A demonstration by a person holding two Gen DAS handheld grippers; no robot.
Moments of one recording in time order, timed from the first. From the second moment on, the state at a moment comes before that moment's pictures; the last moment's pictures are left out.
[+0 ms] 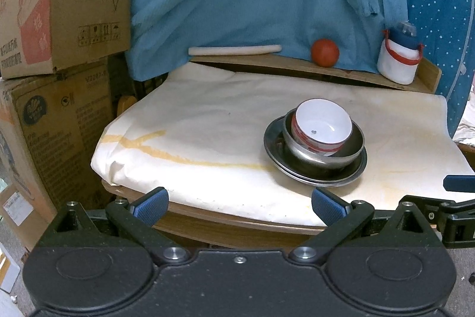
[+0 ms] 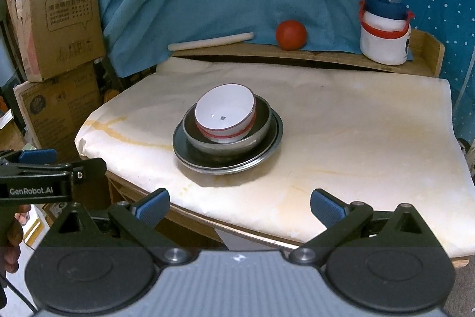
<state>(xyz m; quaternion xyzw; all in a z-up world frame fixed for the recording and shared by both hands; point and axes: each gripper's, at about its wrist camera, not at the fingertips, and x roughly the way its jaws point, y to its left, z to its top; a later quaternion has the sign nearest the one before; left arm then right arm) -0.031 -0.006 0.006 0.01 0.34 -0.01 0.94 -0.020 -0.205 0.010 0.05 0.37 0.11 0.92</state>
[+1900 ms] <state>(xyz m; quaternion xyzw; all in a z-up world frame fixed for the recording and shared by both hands) -0.032 0.000 0.005 0.01 0.34 -0.01 0.94 -0.018 -0.201 0.010 0.05 0.37 0.11 0.92</state>
